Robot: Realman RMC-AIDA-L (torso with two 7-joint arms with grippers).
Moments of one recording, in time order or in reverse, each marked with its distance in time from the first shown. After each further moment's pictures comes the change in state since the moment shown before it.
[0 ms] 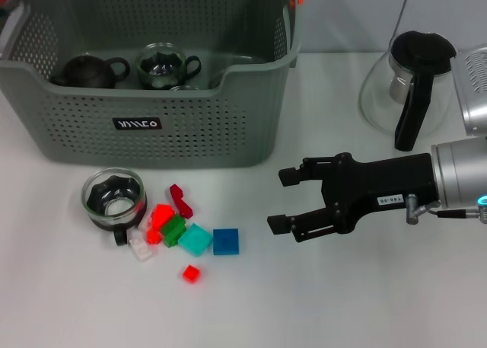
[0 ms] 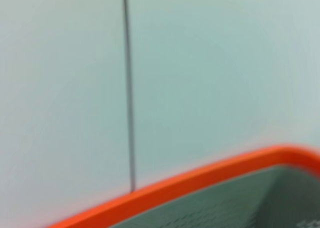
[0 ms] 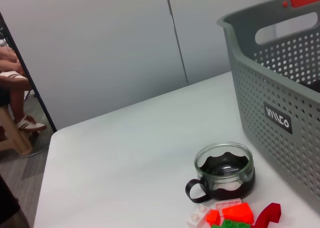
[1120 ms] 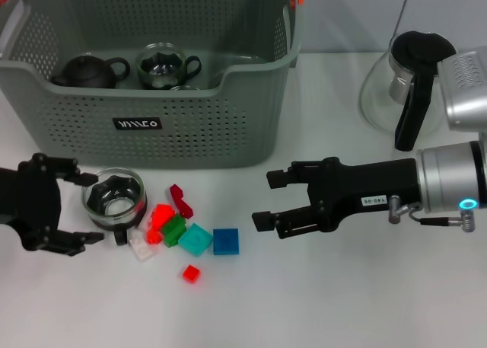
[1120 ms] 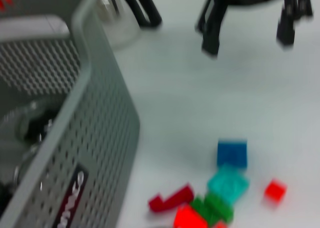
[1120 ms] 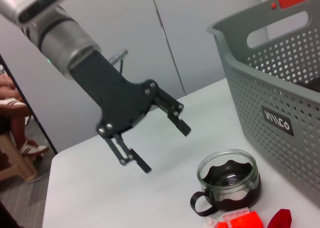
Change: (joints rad) left arm 0.354 -0.088 0.000 0.240 0.044 0.647 0.910; right arm 0.025 0.027 0.033 0.079 0.009 0.024 0.029
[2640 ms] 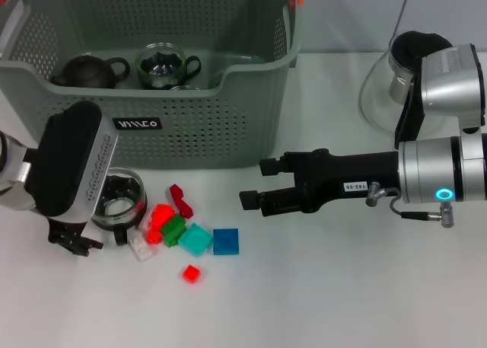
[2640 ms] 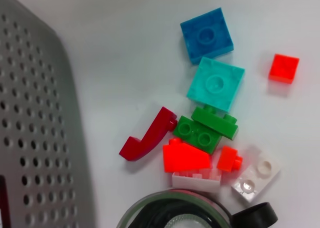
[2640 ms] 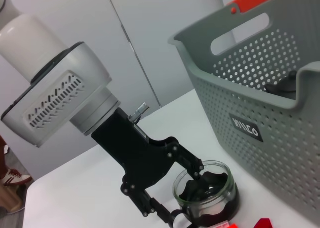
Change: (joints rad) left arm -0.118 -0.002 0.381 -0.209 0.364 -0.319 0.094; right arm 0.053 0.005 0.003 0.114 0.051 0.104 0.028
